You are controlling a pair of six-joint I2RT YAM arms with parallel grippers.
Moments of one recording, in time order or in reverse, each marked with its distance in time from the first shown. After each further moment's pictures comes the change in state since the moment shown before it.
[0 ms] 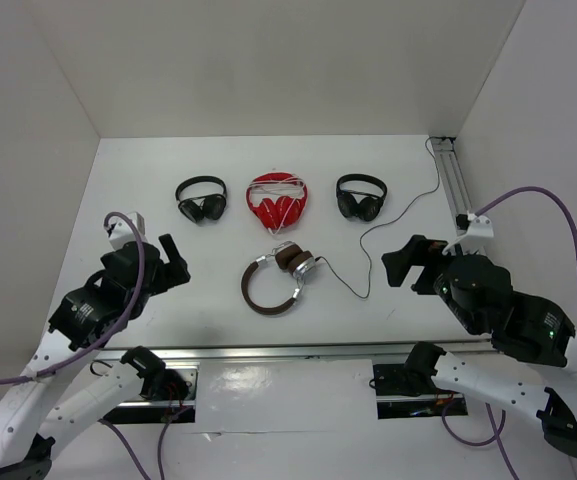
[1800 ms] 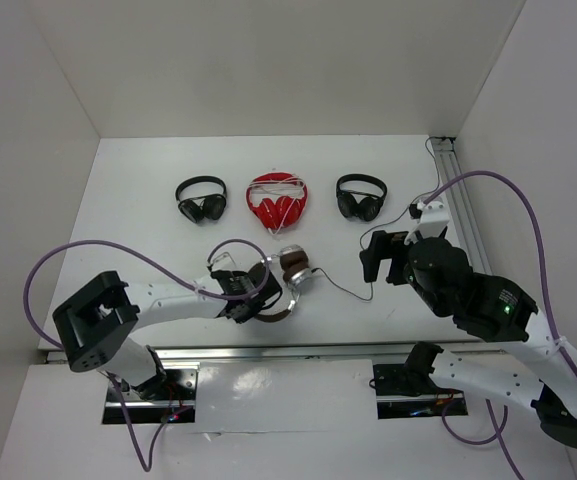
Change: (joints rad) left arm -0.430 0.852 -0.127 0.341 0.070 -0.875; right arm 0.000 0.143 -0.036 0.118 -0.036 -0.175
